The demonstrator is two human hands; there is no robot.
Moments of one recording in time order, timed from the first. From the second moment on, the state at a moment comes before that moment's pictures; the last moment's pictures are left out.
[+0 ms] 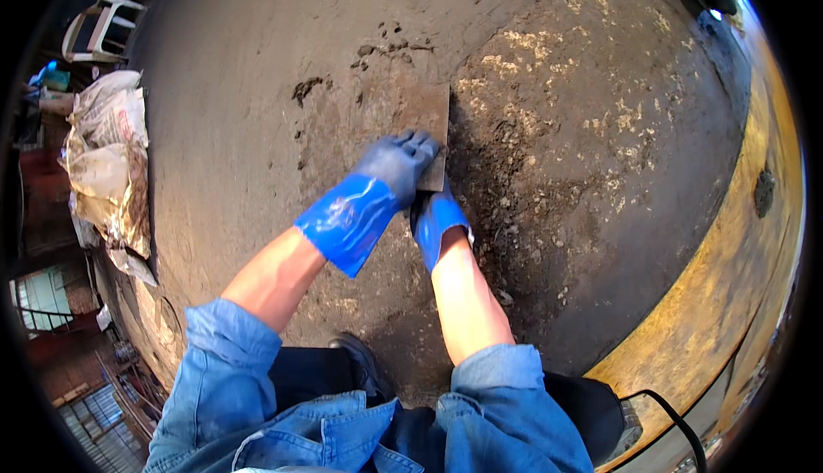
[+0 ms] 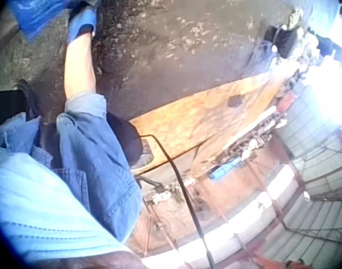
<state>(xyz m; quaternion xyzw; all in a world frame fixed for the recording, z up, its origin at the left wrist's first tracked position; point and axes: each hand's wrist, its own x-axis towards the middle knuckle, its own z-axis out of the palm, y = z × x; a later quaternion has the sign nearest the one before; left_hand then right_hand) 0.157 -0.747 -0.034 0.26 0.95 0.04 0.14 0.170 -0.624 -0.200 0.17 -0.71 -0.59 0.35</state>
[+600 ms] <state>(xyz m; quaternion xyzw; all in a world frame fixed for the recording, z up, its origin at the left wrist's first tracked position) 0.296 -0.778 -0.050 0.20 0.98 0.10 0.03 0.311 -0.667 -0.063 0.35 0.18 -0.88 0.27</state>
